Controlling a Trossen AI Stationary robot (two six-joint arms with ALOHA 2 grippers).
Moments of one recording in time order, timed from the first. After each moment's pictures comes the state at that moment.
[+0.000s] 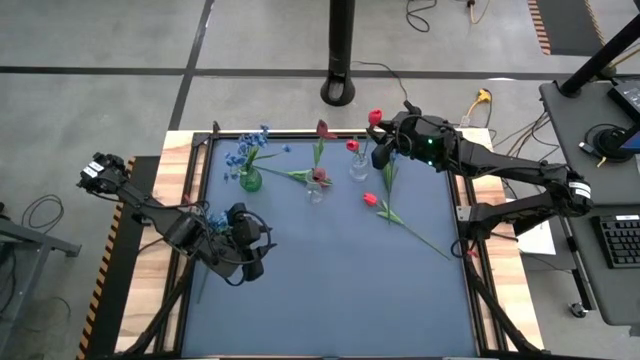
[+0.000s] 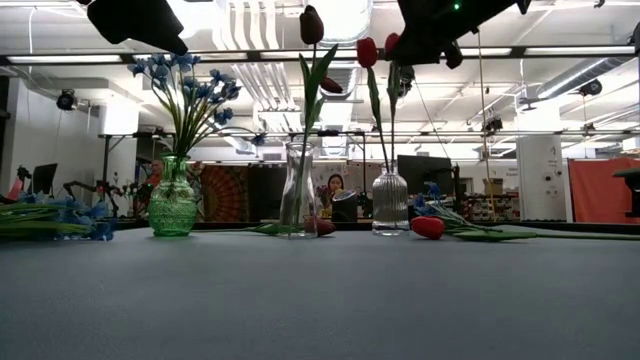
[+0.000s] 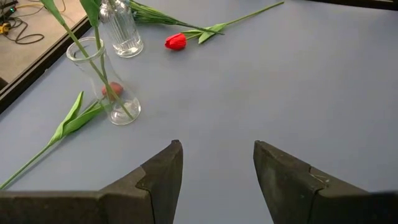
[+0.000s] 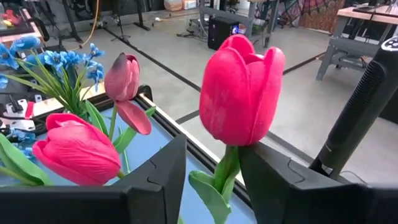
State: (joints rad) left arm -0.58 1.18 0.95 -0.66 -0.70 -0.67; right arm -0.39 1.16 0.99 -0.08 0.29 0.07
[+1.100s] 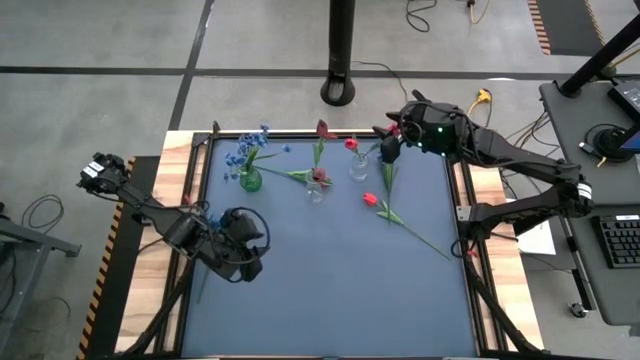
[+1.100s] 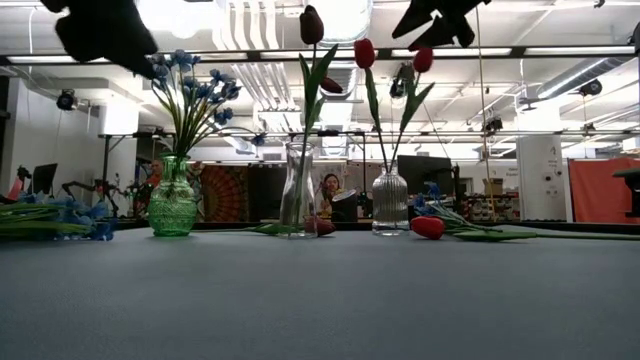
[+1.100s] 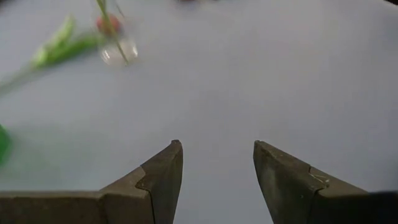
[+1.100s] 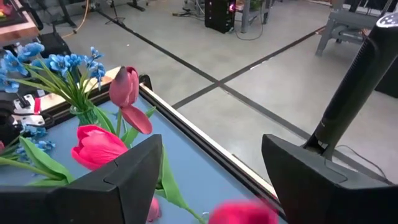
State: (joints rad) left arm -0.58 1.18 0.95 -0.79 -0.58 -0.98; right arm -0.38 1.14 1.21 -0.42 0.29 0.14
